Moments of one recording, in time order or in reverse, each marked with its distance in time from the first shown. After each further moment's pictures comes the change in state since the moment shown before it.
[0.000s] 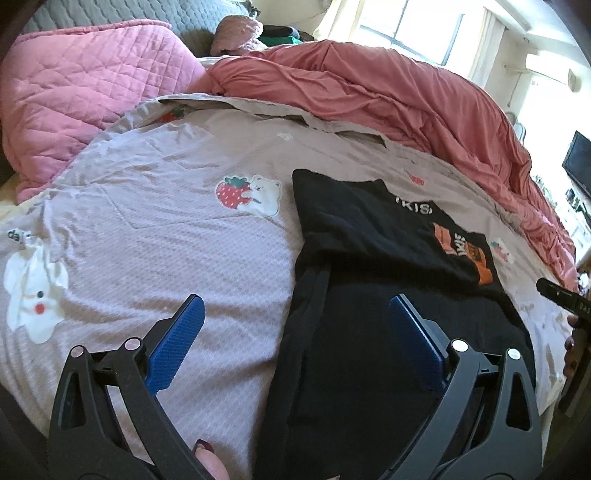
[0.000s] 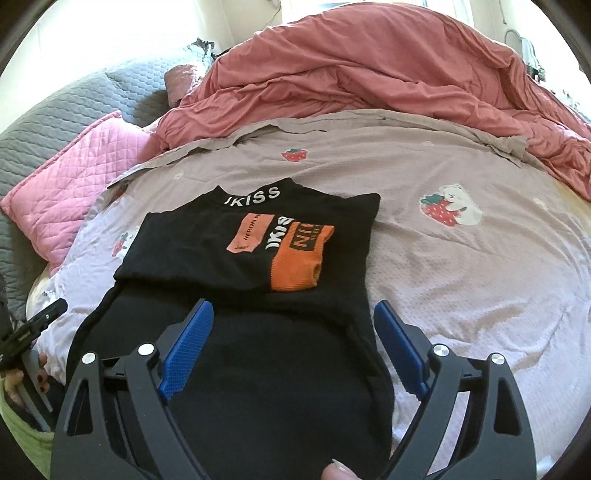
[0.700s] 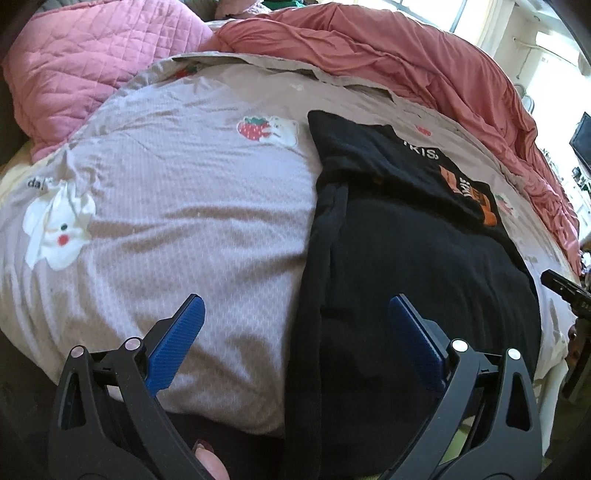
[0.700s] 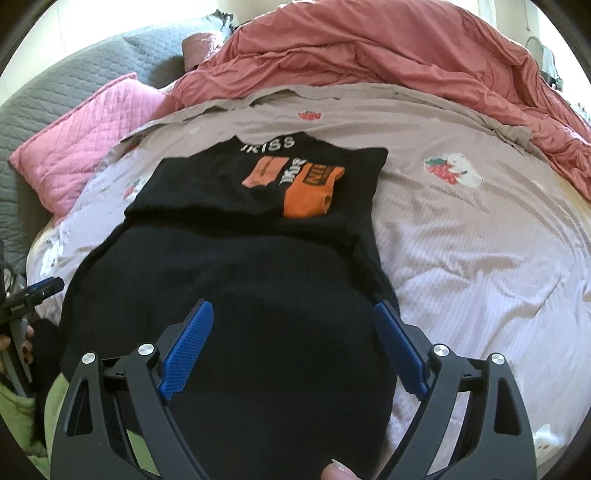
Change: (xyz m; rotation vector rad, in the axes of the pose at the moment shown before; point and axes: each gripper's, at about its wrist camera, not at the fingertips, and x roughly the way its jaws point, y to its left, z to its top) left arm -0.022 0.015 -0.047 0.002 0.158 0.017; right arm -0.014 0.013 -0.054 -0.092 0.112 0.004
